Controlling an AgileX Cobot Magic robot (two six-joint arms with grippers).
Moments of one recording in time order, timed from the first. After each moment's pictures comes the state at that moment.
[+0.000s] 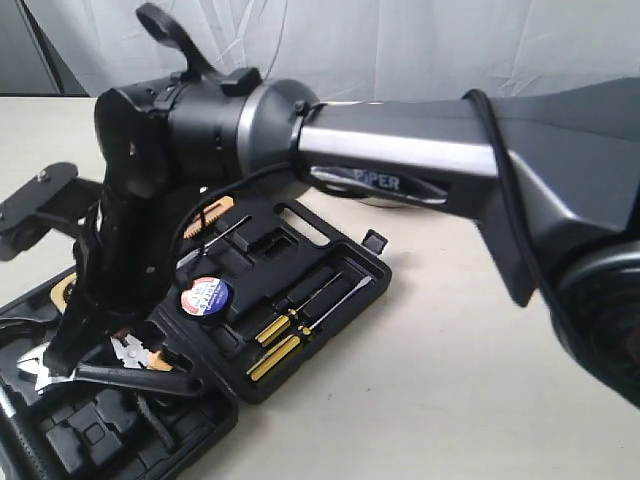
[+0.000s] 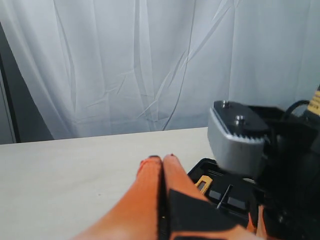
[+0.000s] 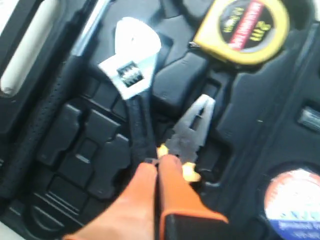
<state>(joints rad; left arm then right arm) -0.10 0.01 0.00 -0.03 0.05 -0.01 1.03 2.18 -1.80 0.31 0.92 -0.43</state>
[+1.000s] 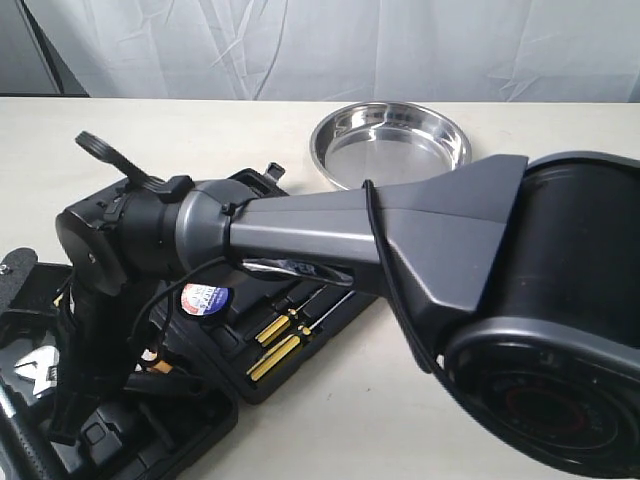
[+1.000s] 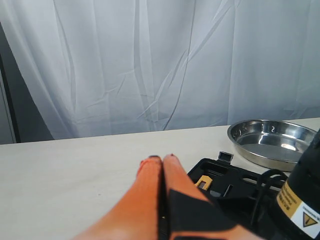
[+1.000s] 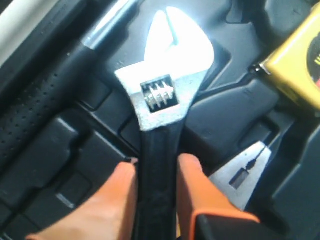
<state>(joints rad) -0.10 0.01 0.00 -0.03 0.05 -0.01 1.10 2.31 -1.81 0.22 0.80 -0.54</state>
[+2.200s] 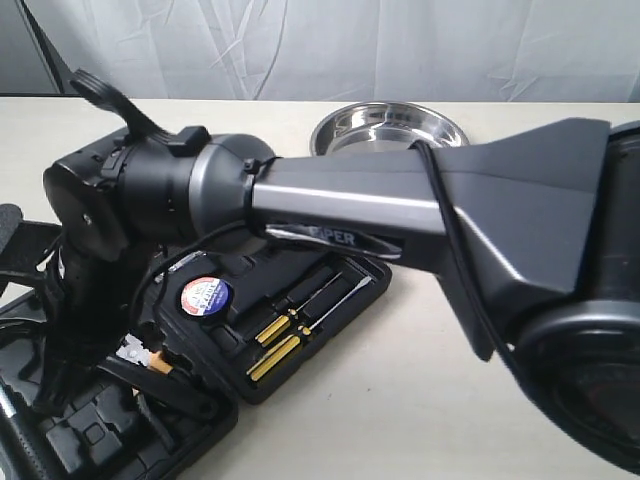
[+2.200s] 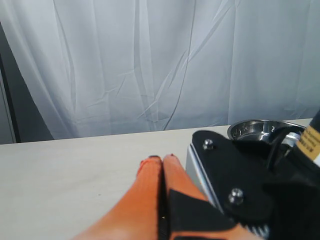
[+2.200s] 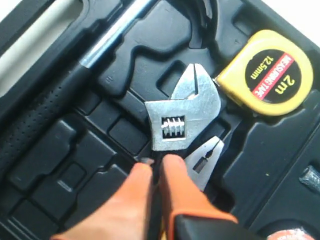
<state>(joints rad) -0.10 0.01 0.00 -0.03 0.05 -0.01 1.10 2.22 -1.80 0.18 0.80 -0.50</state>
